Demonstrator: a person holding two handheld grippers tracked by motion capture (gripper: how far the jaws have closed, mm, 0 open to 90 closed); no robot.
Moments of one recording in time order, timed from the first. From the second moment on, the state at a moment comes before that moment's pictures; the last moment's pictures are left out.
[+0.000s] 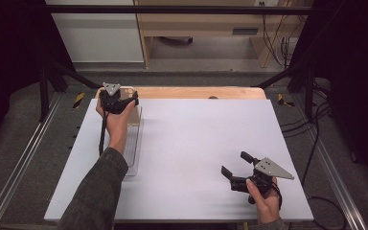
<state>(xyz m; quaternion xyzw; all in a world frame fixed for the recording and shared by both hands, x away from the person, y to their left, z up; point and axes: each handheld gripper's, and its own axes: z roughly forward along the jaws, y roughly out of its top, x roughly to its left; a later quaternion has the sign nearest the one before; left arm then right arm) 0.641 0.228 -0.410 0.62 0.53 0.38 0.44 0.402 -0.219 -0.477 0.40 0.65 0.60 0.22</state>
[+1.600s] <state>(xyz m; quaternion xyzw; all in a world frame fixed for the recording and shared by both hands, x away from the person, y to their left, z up) 0.634 0.230 -0.405 0.62 0.51 0.39 0.45 0.402 -0.217 -0.477 0.39 0.66 0.61 0.21</state>
